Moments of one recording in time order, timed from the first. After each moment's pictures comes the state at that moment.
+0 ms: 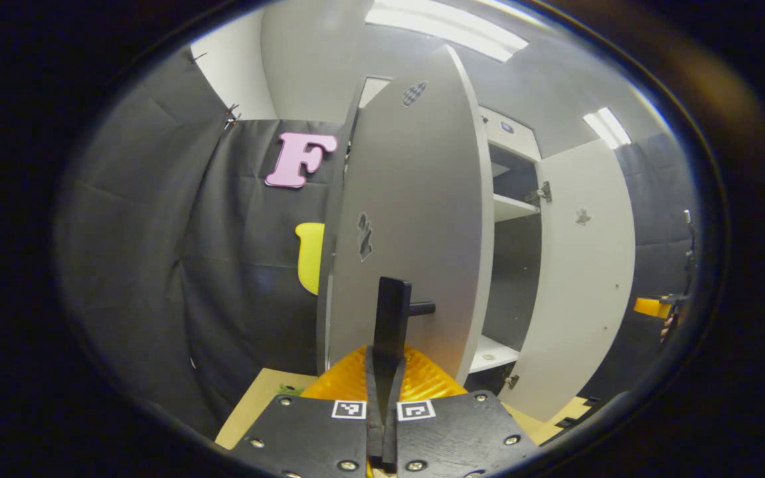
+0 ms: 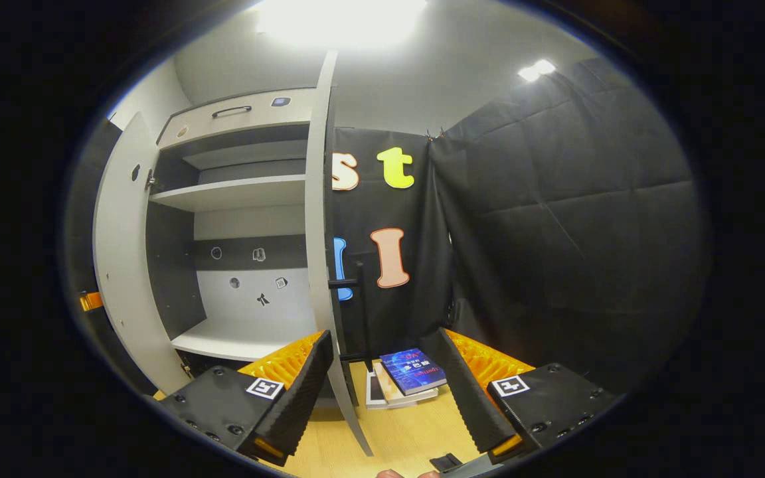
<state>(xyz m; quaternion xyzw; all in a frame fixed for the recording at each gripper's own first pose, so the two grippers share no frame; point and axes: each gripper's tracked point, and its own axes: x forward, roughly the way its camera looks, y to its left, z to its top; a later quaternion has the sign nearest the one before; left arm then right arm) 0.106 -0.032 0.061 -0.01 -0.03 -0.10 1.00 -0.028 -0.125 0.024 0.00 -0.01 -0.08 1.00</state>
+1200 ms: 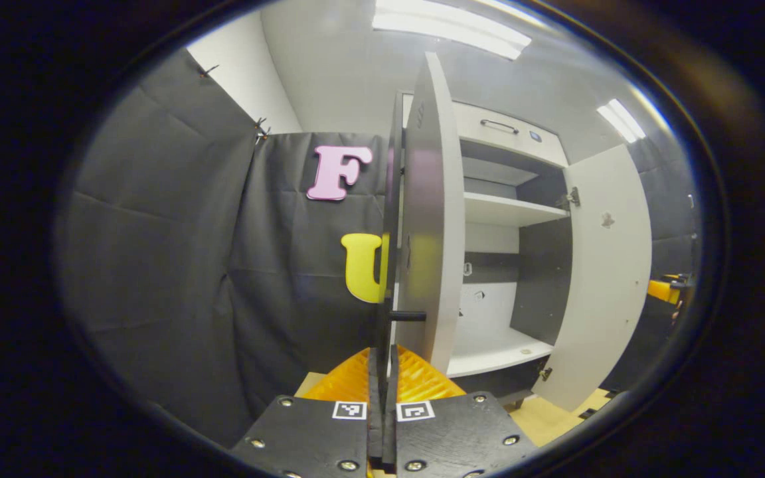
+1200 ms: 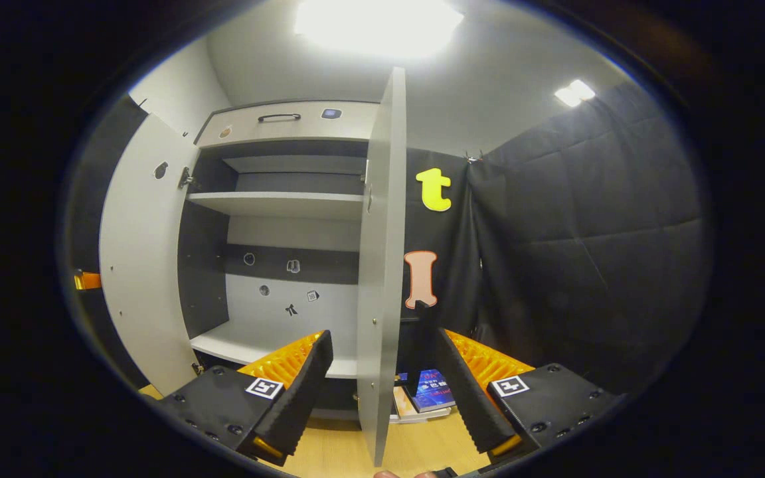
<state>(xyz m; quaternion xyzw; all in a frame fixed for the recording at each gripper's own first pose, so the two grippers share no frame) 0.058 0.041 0.089 0.02 -0.03 -0.02 1.00 -0.020 -0.073 0.051 -0.05 -0.05 -0.02 1.00</state>
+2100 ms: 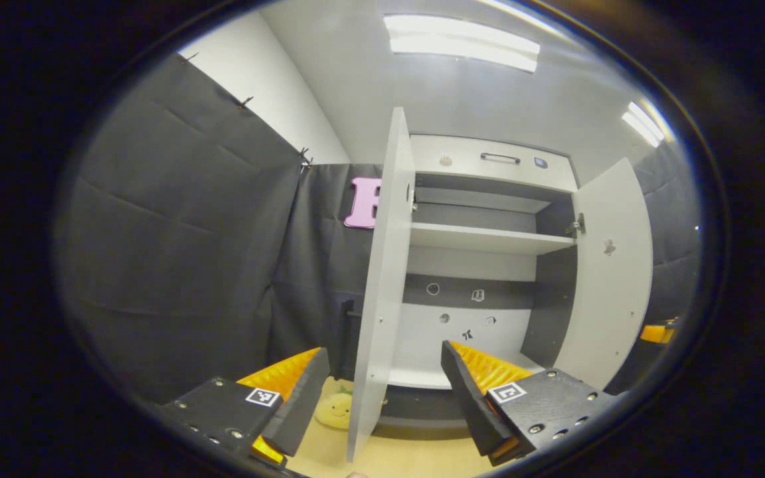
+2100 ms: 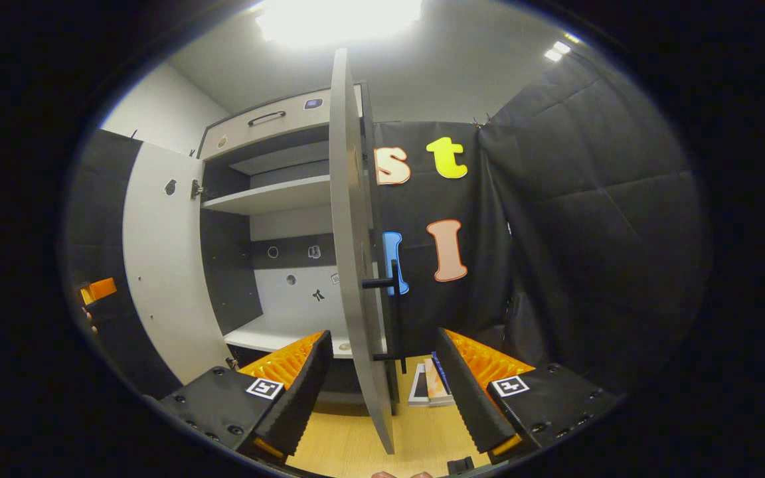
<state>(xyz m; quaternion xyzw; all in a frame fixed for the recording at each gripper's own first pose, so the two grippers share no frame) -0.041 -0.044 0.097 -0.01 -0.09 0.10 0.99 -0.018 -0.109 0.010 0.01 0.01 0.07 1.00</state>
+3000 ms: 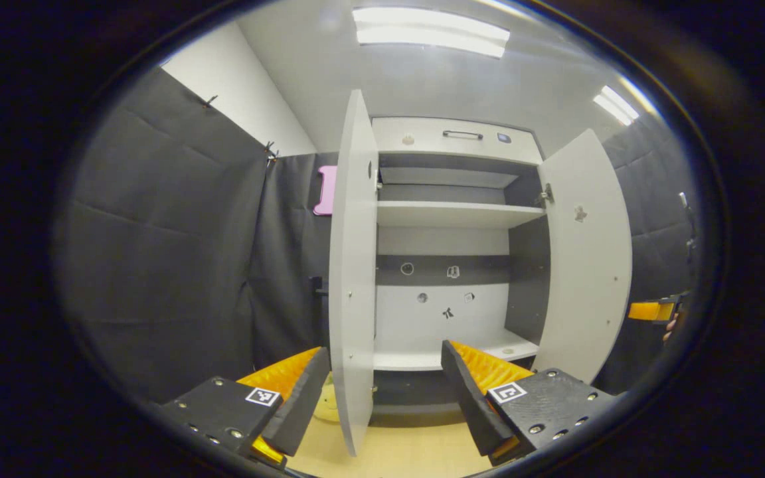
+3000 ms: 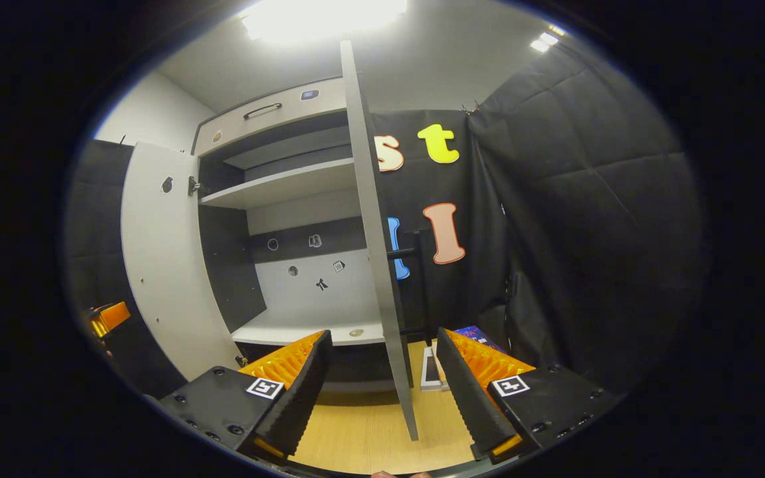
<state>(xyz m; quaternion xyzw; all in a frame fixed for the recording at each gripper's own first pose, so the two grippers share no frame) -0.026 -0.066 0.069 0.05 -0.05 0.03 1.00 -0.039 -0.080 -0.007 0.04 0.04 0.04 1.00</state>
